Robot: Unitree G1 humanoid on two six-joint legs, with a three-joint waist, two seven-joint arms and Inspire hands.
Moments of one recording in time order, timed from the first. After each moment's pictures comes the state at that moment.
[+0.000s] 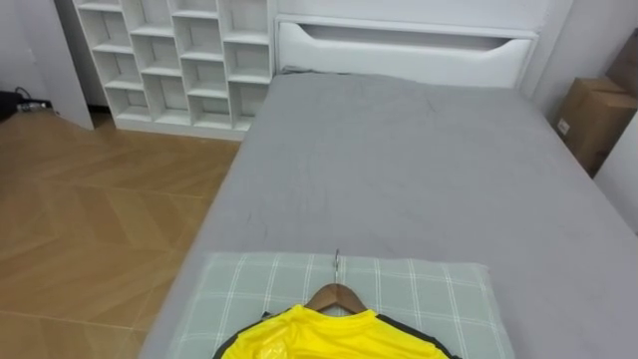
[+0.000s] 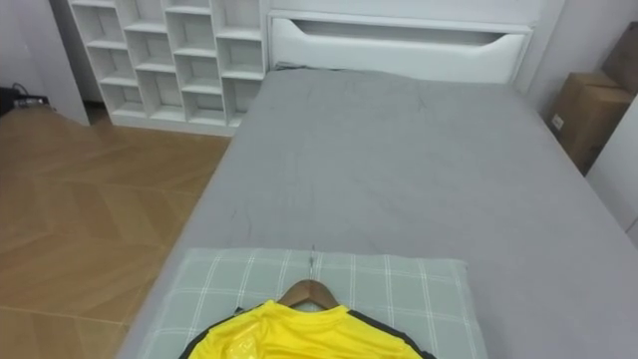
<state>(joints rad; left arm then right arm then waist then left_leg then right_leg) 0.18 0.15 0.12 1.16 -0.08 -0.03 0.28 0.07 -0.15 0.06 1.31 0.27 -0.02 0.09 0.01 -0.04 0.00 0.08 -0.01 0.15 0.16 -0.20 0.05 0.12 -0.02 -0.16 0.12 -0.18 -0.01</state>
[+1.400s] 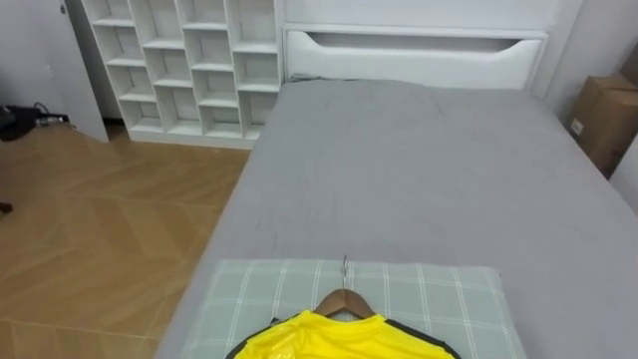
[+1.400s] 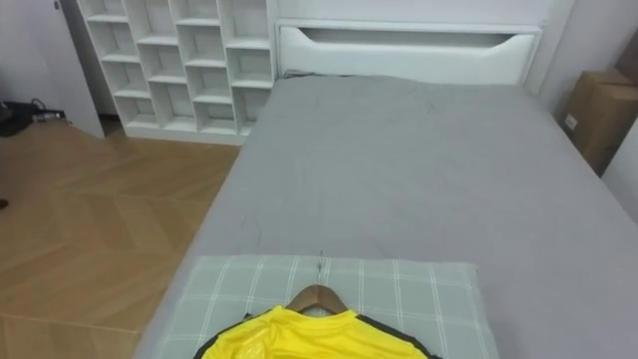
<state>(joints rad) 0.17 0.19 0.15 0.68 0.46 -0.19 0.78 0.08 -0.20 0.01 1.28 0.20 -0.05 0.07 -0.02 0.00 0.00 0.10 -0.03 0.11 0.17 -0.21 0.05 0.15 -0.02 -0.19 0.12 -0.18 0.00</state>
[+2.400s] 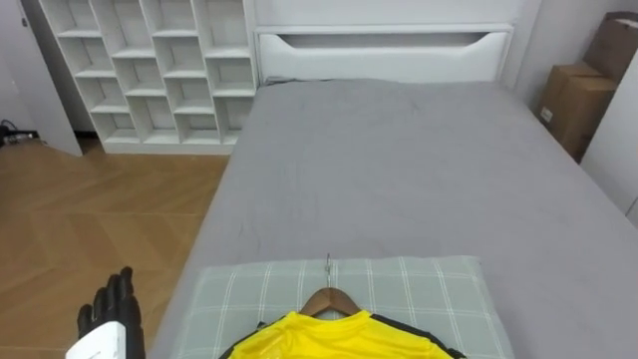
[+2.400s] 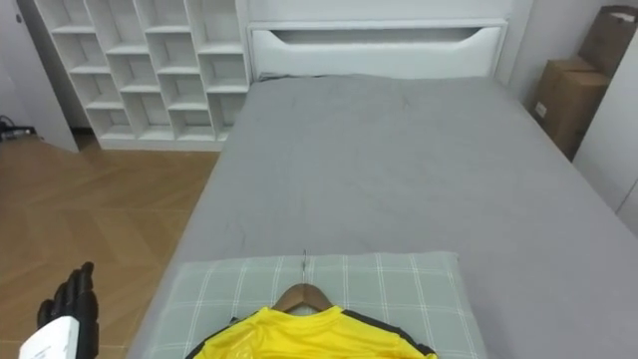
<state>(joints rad) 0.16 0.22 -0.03 0.48 0.76 -0.09 0.66 0.06 -0.21 0.01 1.28 0.19 -0.02 0.09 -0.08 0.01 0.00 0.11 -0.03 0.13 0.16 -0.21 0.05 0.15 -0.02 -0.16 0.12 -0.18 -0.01</state>
